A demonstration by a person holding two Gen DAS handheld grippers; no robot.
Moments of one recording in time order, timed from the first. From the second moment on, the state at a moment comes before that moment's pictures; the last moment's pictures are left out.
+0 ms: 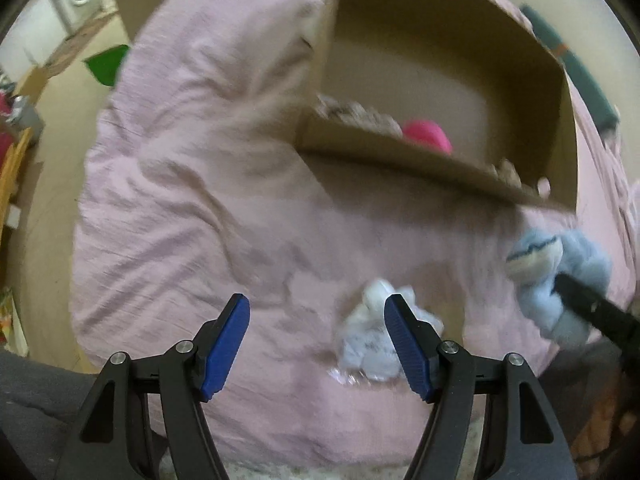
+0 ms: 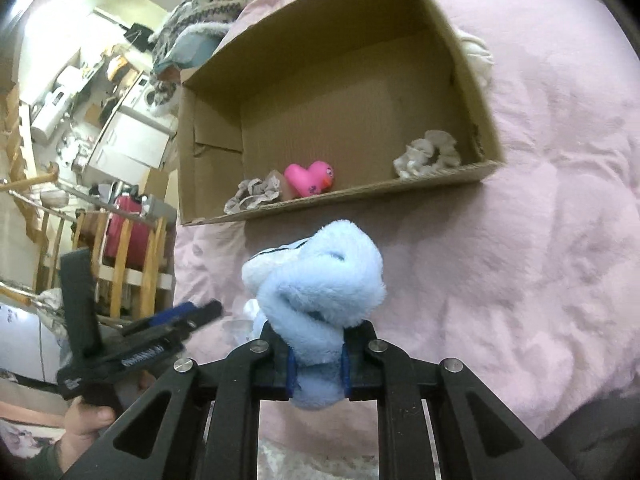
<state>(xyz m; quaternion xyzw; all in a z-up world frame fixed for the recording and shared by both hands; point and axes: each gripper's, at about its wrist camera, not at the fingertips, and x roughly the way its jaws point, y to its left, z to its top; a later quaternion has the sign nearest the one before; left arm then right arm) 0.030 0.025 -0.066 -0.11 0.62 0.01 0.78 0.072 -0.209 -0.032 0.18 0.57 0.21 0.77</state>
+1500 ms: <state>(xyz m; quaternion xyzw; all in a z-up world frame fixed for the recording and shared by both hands) -0.002 0.014 -0.028 -0.07 0.57 0.03 0.82 0.066 -0.201 -0.041 0.15 0.58 0.21 0.77</state>
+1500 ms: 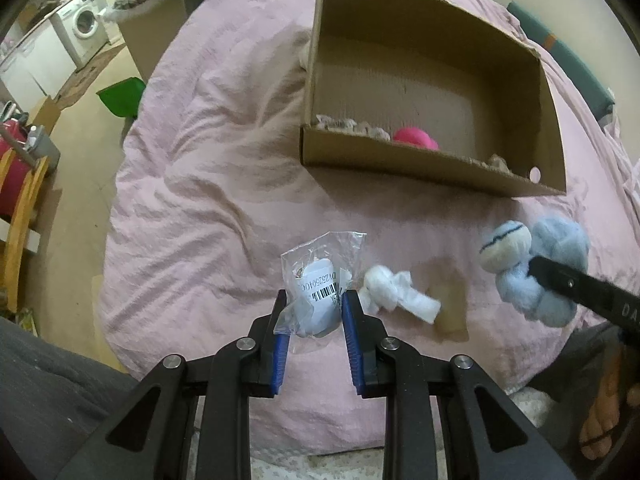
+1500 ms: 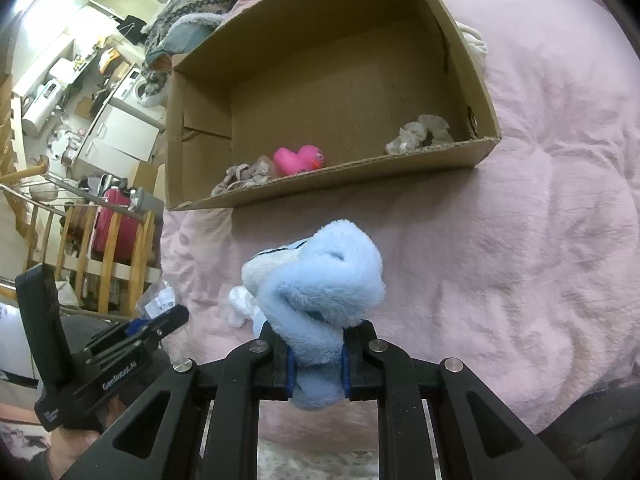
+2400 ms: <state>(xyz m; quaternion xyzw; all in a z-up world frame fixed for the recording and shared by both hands) 0.083 0.009 0.066 -0.03 0.43 0.00 0.90 0.105 -0.218 0.053 0.13 0.46 0.22 0.85</state>
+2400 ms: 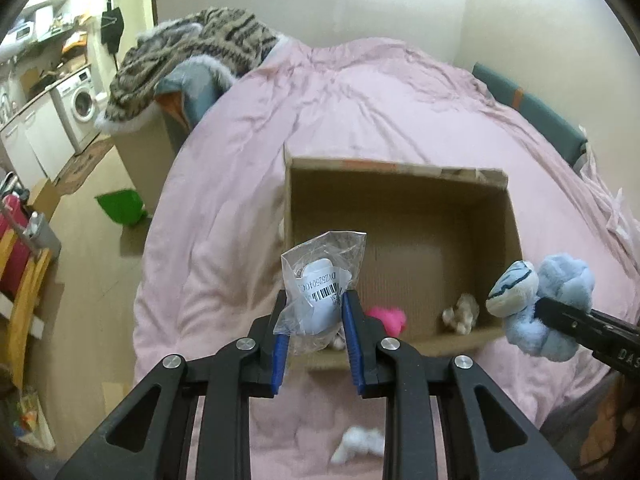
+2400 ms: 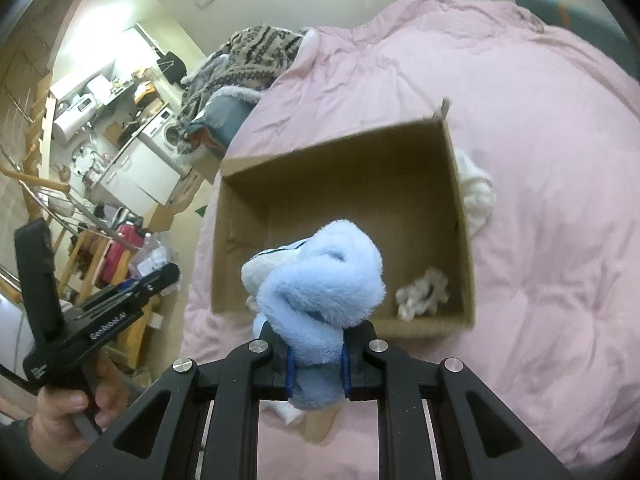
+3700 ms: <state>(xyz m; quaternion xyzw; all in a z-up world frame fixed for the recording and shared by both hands) 0.115 -0.008 0.001 -0.05 0.44 -0.05 0.89 0.145 -0.201 -0.016 0.09 0.51 0.18 0.84</state>
